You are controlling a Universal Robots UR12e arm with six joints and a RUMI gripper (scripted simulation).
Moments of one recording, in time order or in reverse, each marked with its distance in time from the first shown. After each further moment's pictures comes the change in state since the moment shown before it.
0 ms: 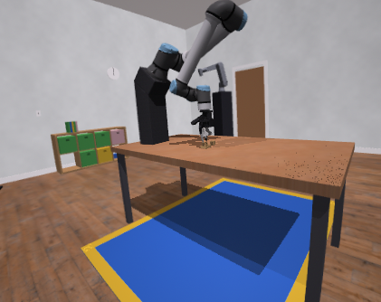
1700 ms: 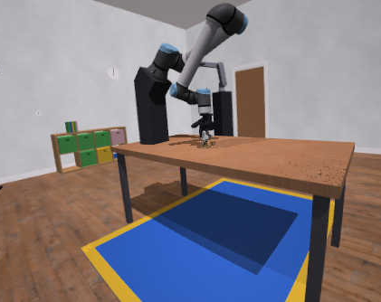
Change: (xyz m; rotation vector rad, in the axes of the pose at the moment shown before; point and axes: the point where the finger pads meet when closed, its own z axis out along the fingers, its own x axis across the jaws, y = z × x) arm 0.000 0.000 0.023 0.000 0.000 0.000
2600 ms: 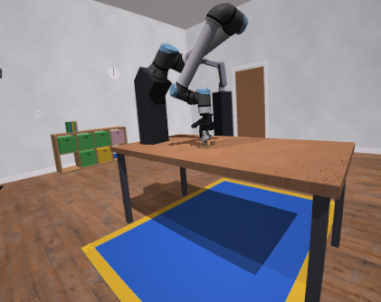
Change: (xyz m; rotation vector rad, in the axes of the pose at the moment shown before) arm 0.000 0.000 0.000 0.000 0.000 0.000
